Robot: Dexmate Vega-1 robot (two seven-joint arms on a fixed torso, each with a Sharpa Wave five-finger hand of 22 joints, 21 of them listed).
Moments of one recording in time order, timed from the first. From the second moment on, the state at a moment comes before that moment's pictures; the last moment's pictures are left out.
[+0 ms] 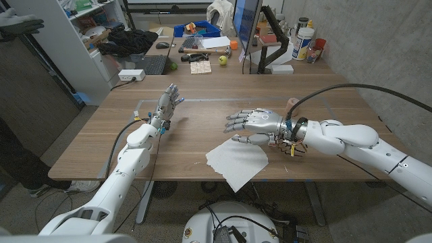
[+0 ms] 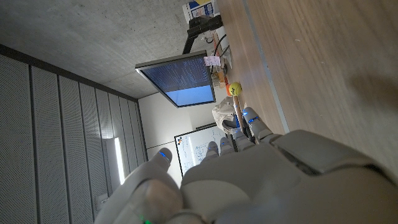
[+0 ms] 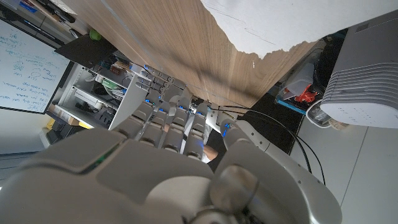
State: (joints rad) left arm 0.86 0.32 0.10 -1.23 -0.41 -0.21 -0.24; left_hand 0.02 0.07 0.35 0.18 0.31 -0.17 -0.06 0.19 0.18 -0.17 -0.08 0.19 0.17 -0.17 -0.03 0.19 0.19 -0.17 -0.03 0.77 0.18; right arm -0.92 -0.95 -0.45 -1.90 -0.90 0.64 -0.12; right_hand 0.26 0.13 0.47 0.00 0.26 0.43 -0.13 0.18 0.18 0.40 -0.07 0.21 0.18 0.22 -0.04 0.17 0.16 0.17 -0.04 0.41 0.18
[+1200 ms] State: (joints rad) left arm 0.88 0.32 0.09 -1.24 -0.41 -0.20 -0.24; left_hand 0.02 0.07 0.34 0.19 0.31 -0.17 -0.06 0.19 0.18 -0.17 -0.08 0.19 0.17 -0.17 -0.03 0.19 0.19 -0.17 -0.03 0.76 0.18; right arm -0.89 -0.94 -0.51 -1.88 -0.90 0.67 -0.06; right_hand 0.27 0.12 0.47 -0.02 0.25 0.43 -0.13 0.18 0.18 0.40 -0.07 0.21 0.18 0.22 -0.04 0.17 0.16 0.17 -0.04 0.41 0.18
